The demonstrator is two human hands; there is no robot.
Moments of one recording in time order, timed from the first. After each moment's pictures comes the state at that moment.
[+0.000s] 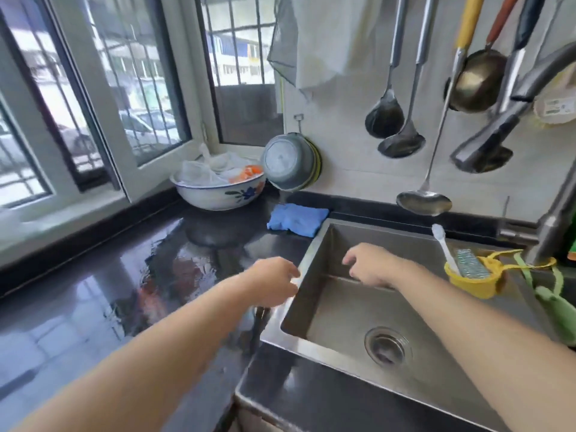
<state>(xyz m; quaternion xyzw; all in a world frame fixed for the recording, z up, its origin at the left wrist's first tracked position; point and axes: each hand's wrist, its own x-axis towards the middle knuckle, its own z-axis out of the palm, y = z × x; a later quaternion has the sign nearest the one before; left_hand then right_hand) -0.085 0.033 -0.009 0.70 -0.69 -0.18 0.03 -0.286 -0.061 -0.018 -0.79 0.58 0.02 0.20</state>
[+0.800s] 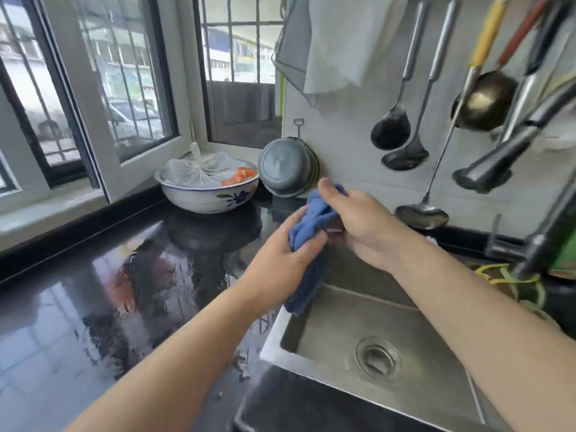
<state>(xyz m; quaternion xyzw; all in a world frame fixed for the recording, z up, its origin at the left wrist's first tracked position) -0.064 0.026 0.017 0.44 -0.62 -0.37 0.54 -0.200 -0.048 0.070 -0.62 0.35 -0.40 0.58</state>
